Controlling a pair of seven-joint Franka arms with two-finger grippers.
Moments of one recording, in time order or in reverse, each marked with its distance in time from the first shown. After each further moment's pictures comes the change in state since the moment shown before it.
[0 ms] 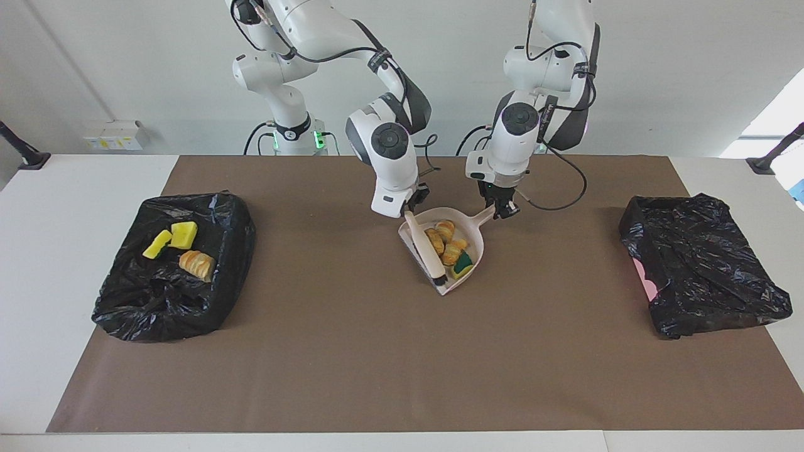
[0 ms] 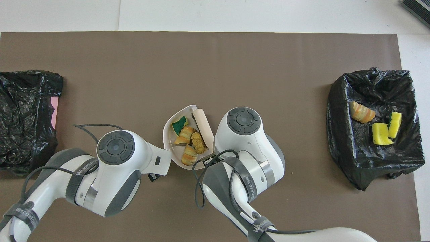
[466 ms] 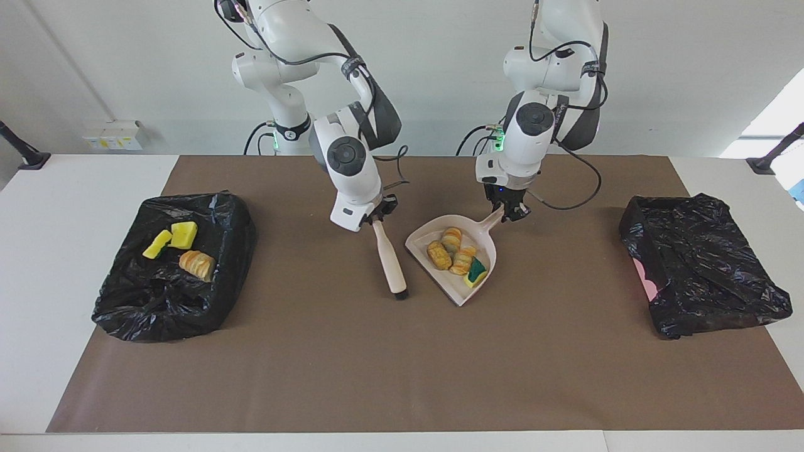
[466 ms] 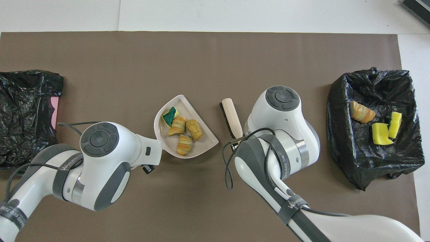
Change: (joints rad) left arm 0.054 -0.002 0.012 0.034 -0.036 0.000 -0.054; right arm -0.149 -0.038 -0.013 0.003 -0.053 -0.113 -0.029
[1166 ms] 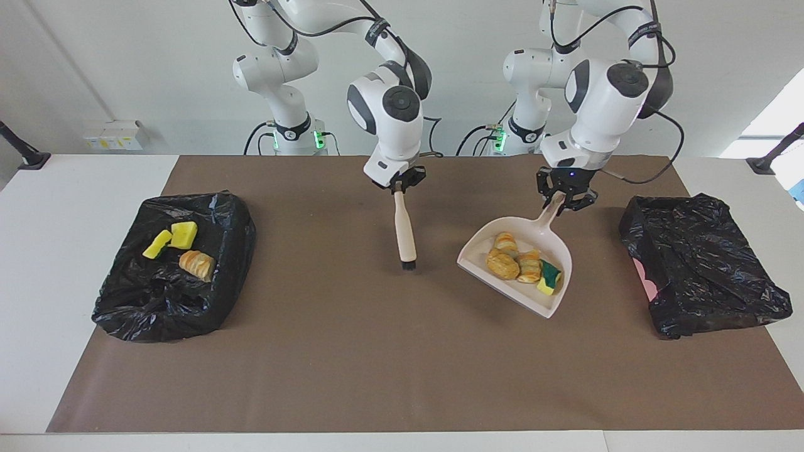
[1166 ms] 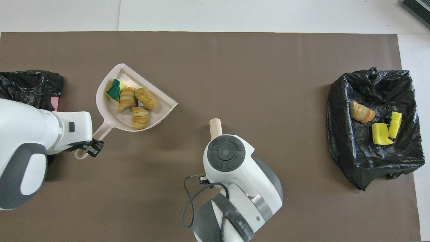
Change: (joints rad) left arm 0.271 -0.132 0.011 0.138 -0.027 -0.217 -0.002; right arm 0.269 -0.109 0.016 -0.078 -0.053 0.016 0.502
